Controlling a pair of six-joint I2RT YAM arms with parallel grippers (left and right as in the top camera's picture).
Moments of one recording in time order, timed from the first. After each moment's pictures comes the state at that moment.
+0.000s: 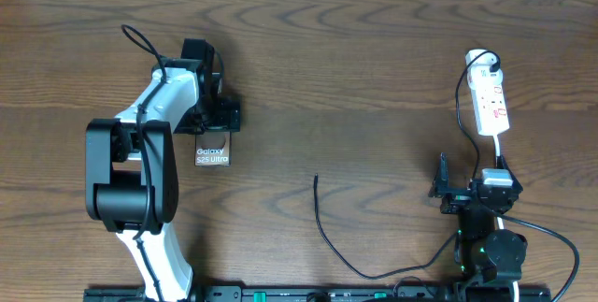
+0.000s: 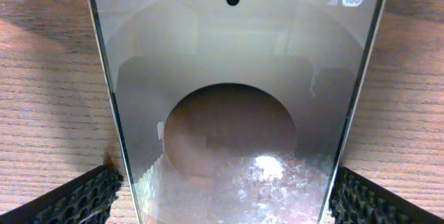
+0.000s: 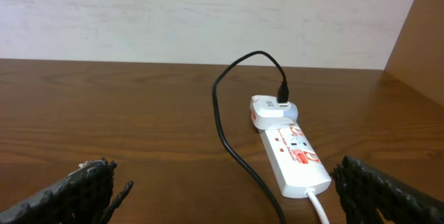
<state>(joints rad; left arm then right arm) -0.06 2.02 1.33 -0.84 0.02 -0.09 0.00 0.01 0.01 -0.06 0.07 -0.04</state>
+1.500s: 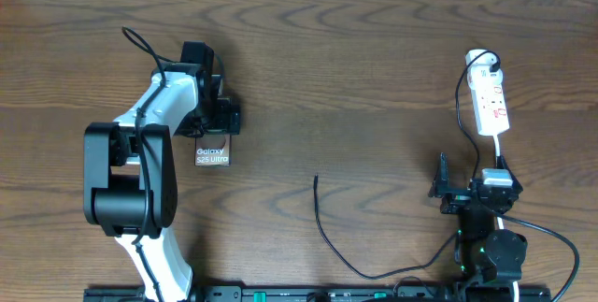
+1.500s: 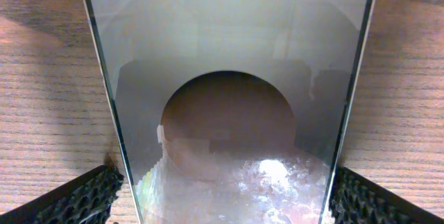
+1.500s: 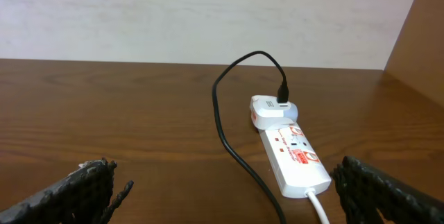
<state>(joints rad) -0.06 2.00 1.29 -0.82 0.02 -0.07 0.00 0.01 0.01 -0.07 0.07 -0.04</state>
